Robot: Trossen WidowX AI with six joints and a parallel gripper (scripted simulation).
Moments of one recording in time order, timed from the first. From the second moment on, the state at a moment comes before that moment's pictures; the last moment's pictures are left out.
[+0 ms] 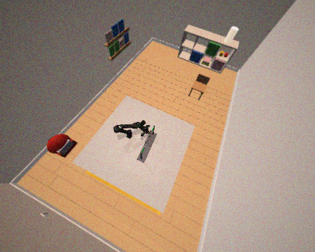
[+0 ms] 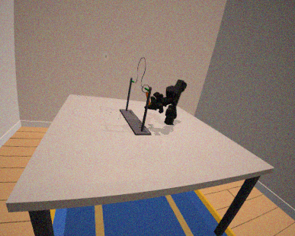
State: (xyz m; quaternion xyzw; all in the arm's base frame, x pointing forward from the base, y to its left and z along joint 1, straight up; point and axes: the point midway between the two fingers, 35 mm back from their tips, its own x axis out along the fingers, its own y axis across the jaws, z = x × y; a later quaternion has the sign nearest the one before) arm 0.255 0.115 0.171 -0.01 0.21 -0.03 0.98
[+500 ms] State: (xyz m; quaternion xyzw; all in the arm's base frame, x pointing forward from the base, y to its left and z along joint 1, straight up) arm 0.254 0.128 0.170 -0.01 0.21 -0.03 0.98
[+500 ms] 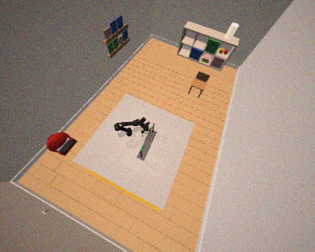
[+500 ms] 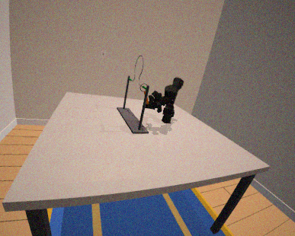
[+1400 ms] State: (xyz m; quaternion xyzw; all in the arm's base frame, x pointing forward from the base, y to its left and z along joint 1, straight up) arm 0.255 0.129 0.154 -0.01 0.21 -0.03 0.98
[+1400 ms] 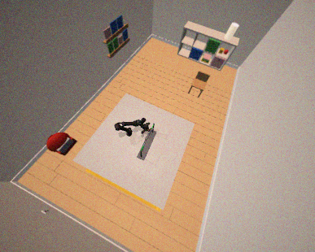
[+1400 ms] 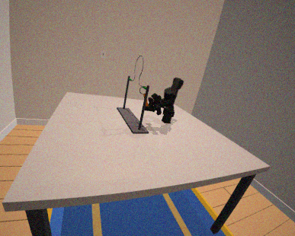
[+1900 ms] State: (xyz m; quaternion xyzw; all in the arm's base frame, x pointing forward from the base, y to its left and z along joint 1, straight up) arm 0.253 0.130 0.154 -0.01 0.21 -0.03 0.98
